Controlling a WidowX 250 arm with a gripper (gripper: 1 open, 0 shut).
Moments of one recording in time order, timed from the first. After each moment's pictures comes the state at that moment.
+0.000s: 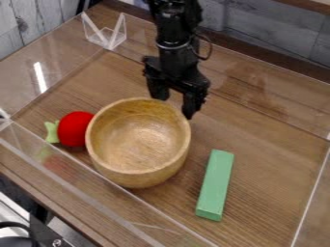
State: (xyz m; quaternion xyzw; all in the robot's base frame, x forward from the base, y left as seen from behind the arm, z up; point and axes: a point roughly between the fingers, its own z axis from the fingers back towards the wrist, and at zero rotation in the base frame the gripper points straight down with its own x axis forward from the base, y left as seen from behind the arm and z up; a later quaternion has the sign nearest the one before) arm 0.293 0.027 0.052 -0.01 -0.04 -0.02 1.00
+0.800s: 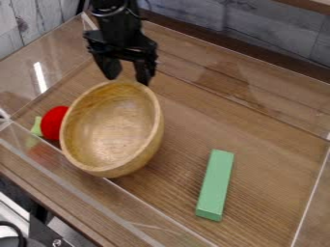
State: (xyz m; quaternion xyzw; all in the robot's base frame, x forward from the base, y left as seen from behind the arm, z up) arm 0.267 0.092 0.089 -0.03 -0.07 0.08 0.99
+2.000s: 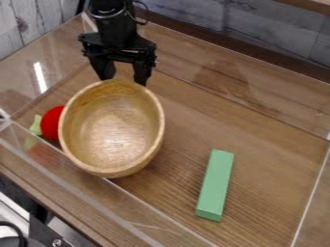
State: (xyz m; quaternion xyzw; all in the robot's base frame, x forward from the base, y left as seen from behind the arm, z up) arm 0.263 0.091 0.076 -0.01 -0.03 0.13 0.99
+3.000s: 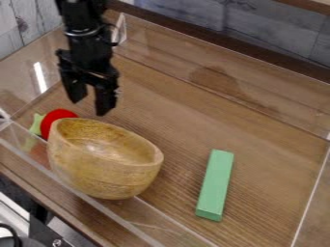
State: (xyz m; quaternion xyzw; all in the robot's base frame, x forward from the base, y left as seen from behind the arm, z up) arm 0.227 0.123 0.061 -0.01 0.03 -0.01 1.00
